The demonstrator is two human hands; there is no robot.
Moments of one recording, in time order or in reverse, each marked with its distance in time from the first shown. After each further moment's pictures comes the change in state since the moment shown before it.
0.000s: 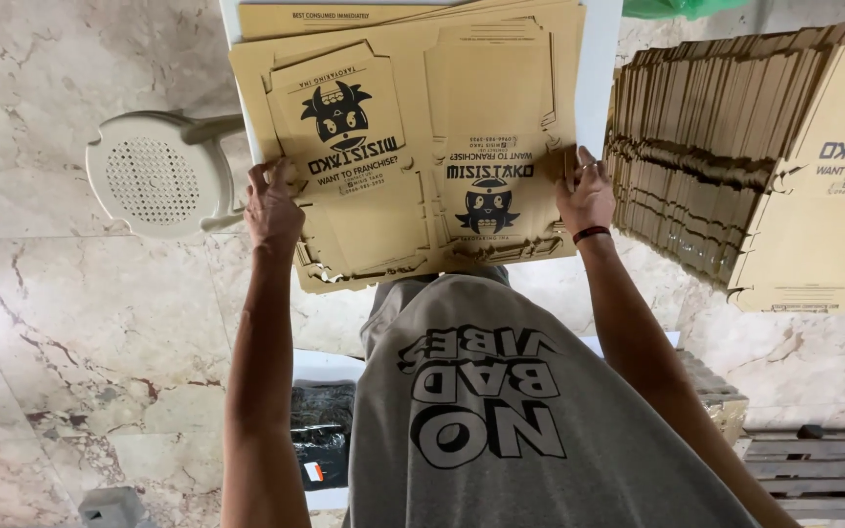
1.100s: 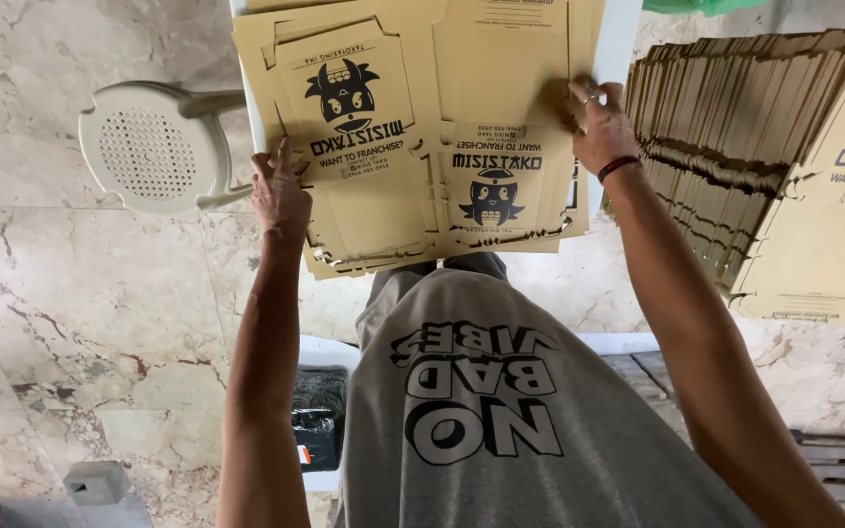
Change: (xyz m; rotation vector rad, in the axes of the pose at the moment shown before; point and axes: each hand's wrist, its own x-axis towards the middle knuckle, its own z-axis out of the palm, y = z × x) left_hand 0.005 0.001 0.024 0.051 -0.073 -0.188; right_hand 0.077 -0.074 -0.063 -0.063 -0.391 -0.104
